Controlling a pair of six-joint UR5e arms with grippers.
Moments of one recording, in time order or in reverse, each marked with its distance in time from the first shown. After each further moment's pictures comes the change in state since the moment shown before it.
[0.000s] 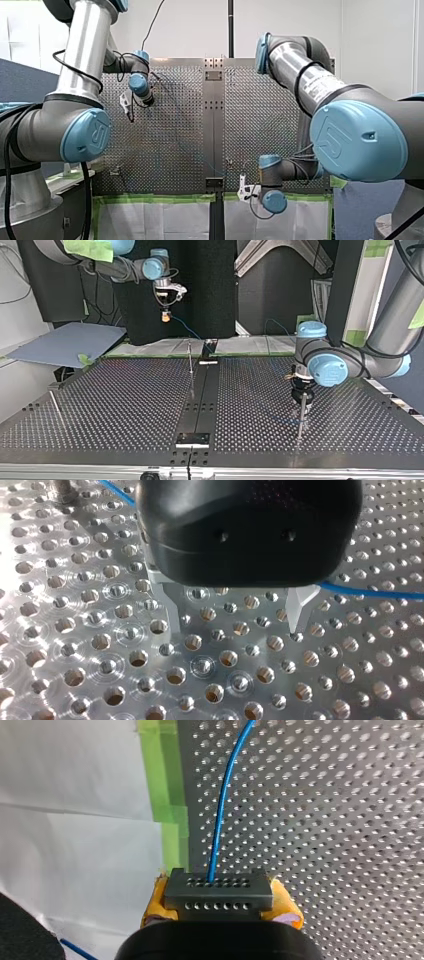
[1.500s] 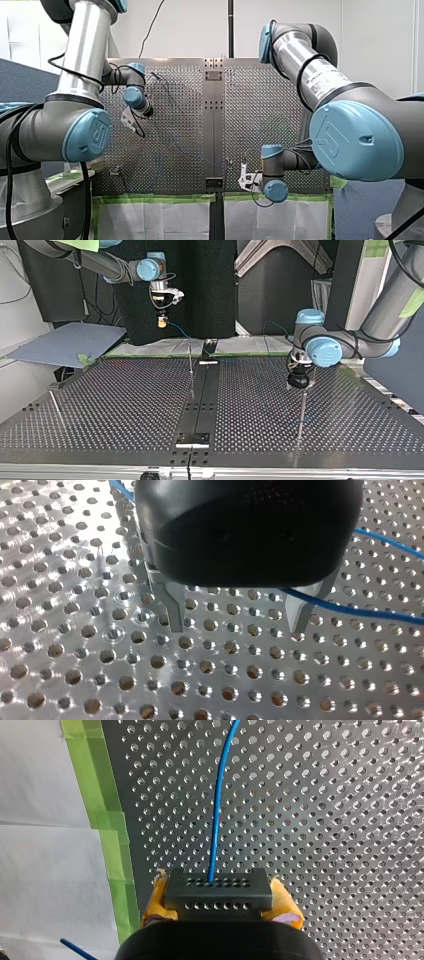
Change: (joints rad) left arm 0.027 0.000 -0.174 0.161 0.073 -0.457; right arm -0.019 -0.077 0.018 -0.020 -0.024 0.000
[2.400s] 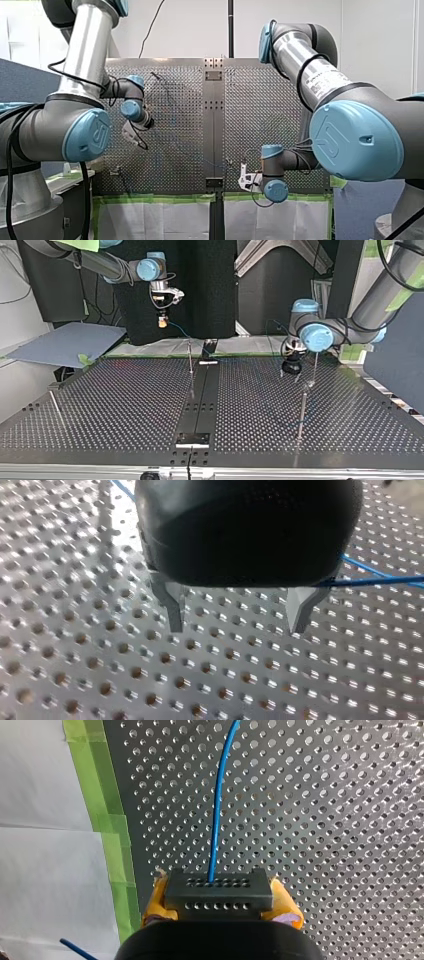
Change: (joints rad) left arm -0.001 -0.041 -0.123 0.135 0.047 -0.101; right arm 0.000 0.000 0.000 0.003 -0.008 0.000
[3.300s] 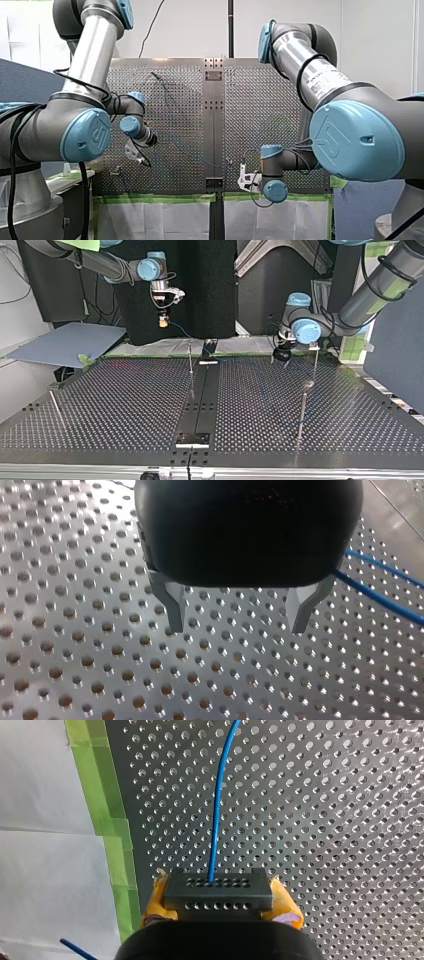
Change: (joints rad) left arm -0.008 -0.113 -0.060 0.076 0.060 -0.083; right arm 0.005 0.000 0.000 0.002 -0.001 0.000
